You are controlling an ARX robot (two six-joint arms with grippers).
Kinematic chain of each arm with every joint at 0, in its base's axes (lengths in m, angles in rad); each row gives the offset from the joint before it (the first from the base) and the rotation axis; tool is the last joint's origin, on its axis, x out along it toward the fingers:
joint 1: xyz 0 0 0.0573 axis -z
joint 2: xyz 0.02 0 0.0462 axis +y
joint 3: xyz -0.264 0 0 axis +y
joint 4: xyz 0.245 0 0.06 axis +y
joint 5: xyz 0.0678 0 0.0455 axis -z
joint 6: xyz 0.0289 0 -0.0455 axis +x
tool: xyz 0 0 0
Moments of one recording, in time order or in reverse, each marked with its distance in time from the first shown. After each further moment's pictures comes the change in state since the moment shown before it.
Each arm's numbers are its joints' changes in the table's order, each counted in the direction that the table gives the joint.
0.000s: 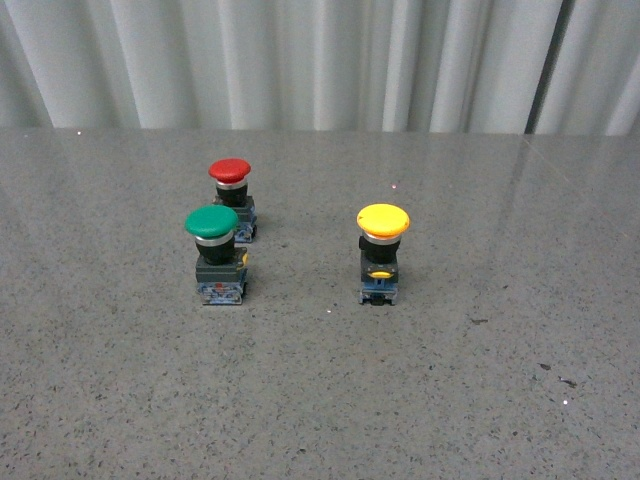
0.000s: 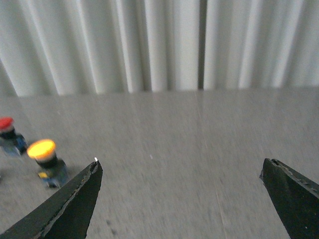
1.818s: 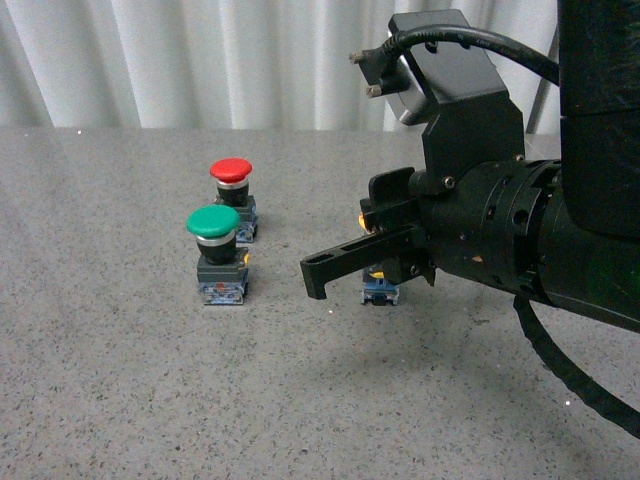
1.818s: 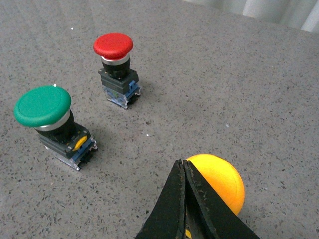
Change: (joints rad) left arm 0.000 0.000 0.000 0.001 0.000 0.000; right arm -0.441 1.463 -0.662 -0.441 -0.028 -0.070
